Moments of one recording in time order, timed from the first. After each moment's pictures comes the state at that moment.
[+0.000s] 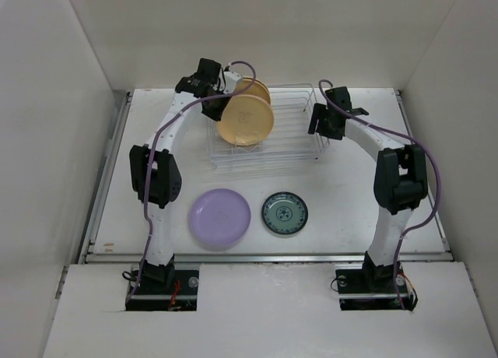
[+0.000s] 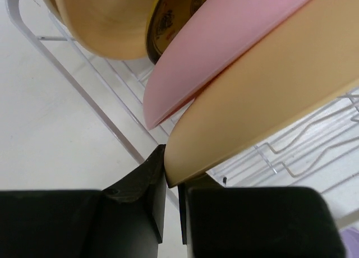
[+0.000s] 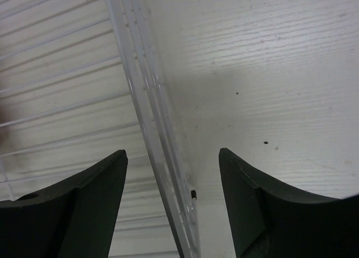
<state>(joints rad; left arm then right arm) -0.31 2.11 2.10 -0.92 0.08 0.30 0.21 1.97 1.56 -0.46 0.09 0.39</state>
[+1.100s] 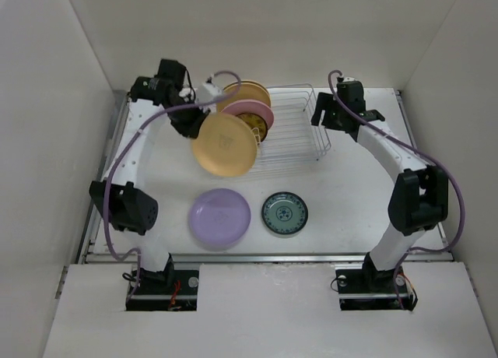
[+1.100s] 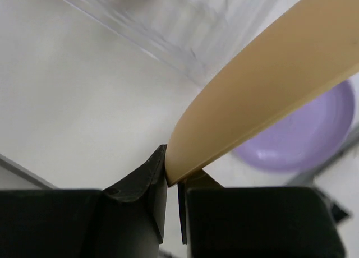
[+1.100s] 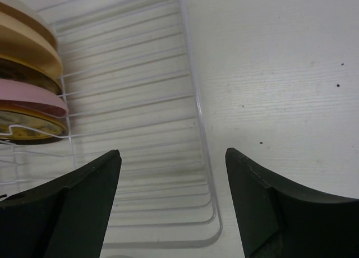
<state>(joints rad) -0.21 1.79 2.05 -1.35 0.31 0.60 0.21 1.74 1.45 -0.38 0.05 0.34</state>
